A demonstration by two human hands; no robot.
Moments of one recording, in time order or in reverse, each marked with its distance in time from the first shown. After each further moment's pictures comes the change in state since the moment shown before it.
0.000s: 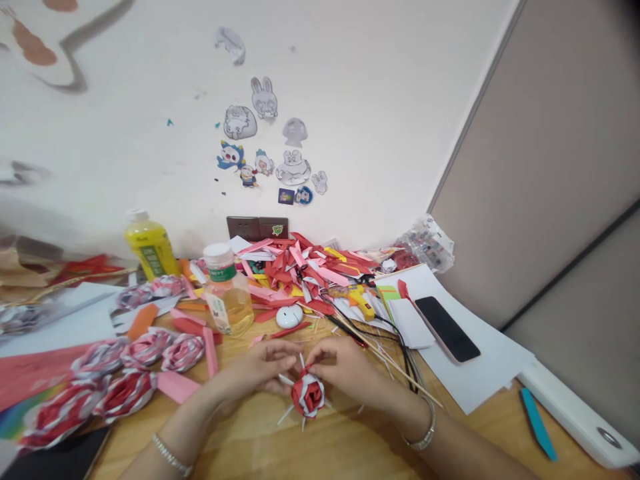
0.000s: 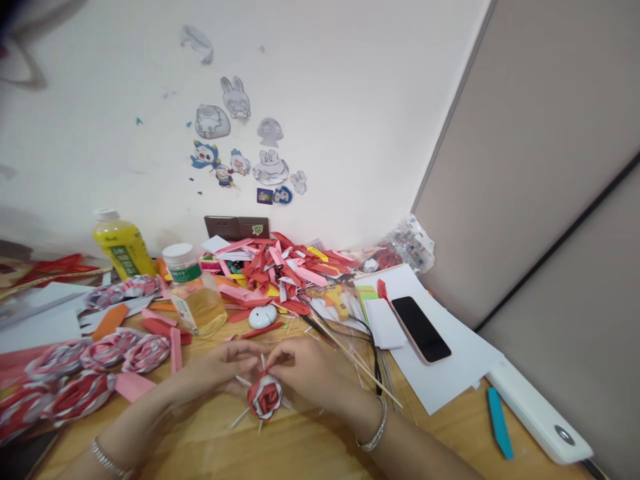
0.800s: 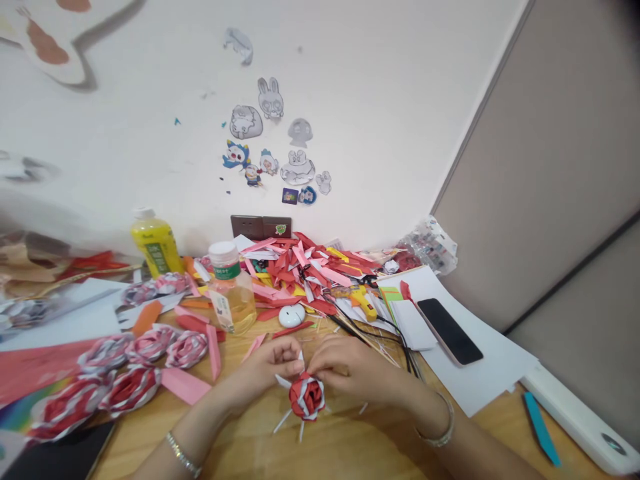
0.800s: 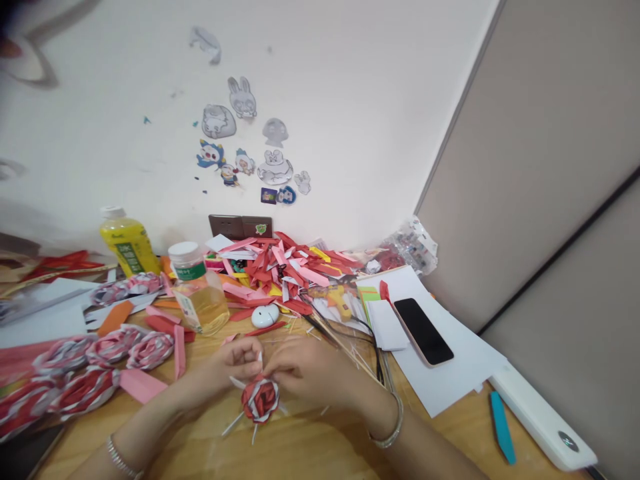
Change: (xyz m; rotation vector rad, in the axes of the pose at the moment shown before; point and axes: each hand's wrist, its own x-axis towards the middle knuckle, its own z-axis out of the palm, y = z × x) left_hand 0.011 -0.015 0.001 -0.073 -0.061 0.189; right_hand -0.001 -0.028 -0.025 -0.244 -0.195 -0.476
